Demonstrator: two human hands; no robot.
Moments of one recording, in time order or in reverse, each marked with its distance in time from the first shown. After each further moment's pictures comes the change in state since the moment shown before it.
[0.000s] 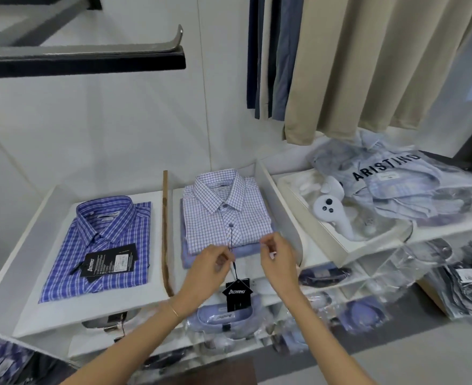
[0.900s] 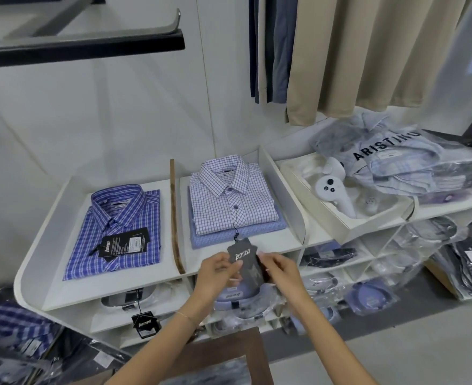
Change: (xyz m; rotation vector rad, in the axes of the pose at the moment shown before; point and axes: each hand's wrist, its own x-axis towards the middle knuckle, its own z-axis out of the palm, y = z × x) left_hand -0.053 0.020 0.015 -0.652 0.045 -0.608; right_hand -0.068 0.008 -0.010 0.511 -0.229 0.470
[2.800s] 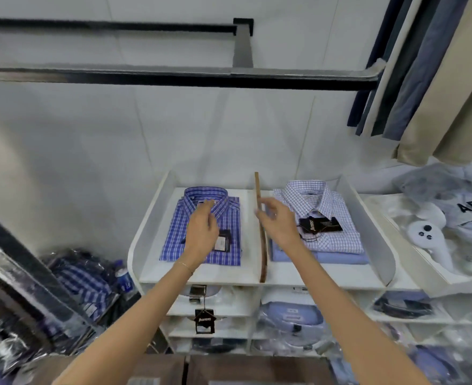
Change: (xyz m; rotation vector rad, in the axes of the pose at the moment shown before) left_hand 0.036 0.052 -0.207 0.511 0.475 0.477; right_hand 0.050 -0.102 0.201 -0.503 -0.156 -0.467
